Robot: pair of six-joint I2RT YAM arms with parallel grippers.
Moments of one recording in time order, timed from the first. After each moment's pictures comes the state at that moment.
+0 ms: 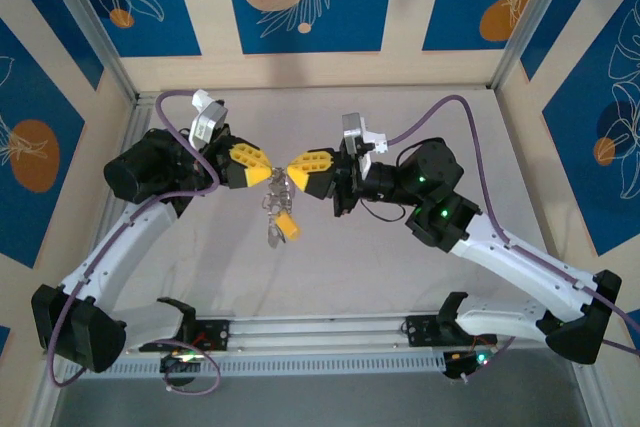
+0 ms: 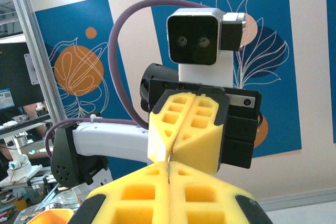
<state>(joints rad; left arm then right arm) -0.37 1.19 1.10 1.26 1.46 -1.38 0.92 1.09 1.13 0.28 -0.57 0.37</state>
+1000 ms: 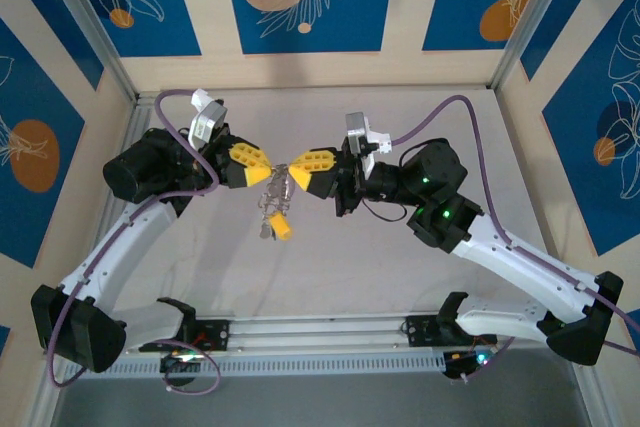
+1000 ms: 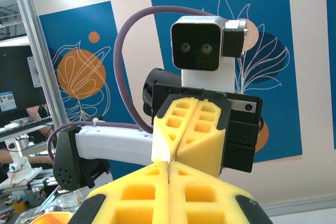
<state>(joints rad) -0.37 1.19 1.10 1.26 1.46 -1.38 0.92 1.08 1.13 0.30 -0.57 0.37</state>
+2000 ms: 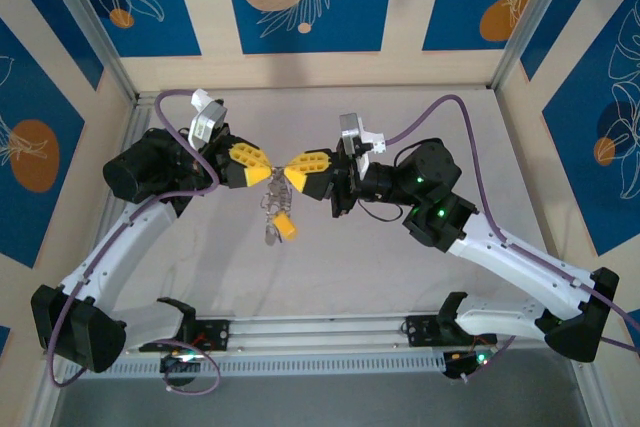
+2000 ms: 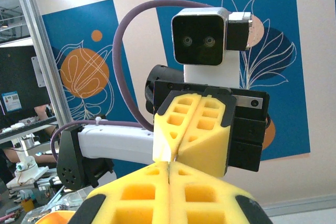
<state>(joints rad) -0.37 1.19 1.10 1.26 1.46 -1.38 0.94 1.10 1.13 0.31 -0.58 0.39</state>
